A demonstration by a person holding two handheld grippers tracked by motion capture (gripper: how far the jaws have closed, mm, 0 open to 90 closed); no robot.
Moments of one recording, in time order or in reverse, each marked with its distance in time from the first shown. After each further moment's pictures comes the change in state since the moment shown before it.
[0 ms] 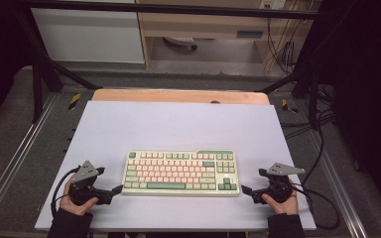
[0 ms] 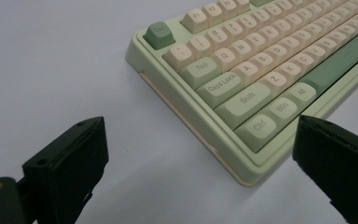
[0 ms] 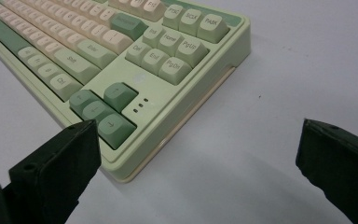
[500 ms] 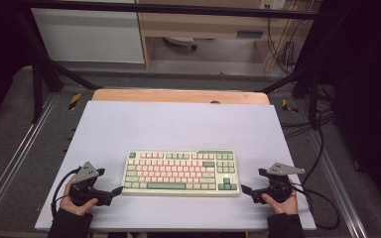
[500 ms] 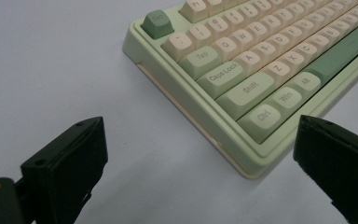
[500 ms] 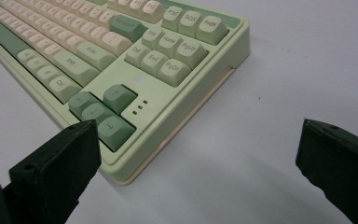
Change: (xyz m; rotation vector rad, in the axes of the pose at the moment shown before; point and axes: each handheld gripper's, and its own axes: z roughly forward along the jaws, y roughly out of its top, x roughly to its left) left arm 0.002 -0.006 0.004 0.012 -0.014 0.008; right arm 0.000 0.000 0.000 -0.009 0.000 0.000
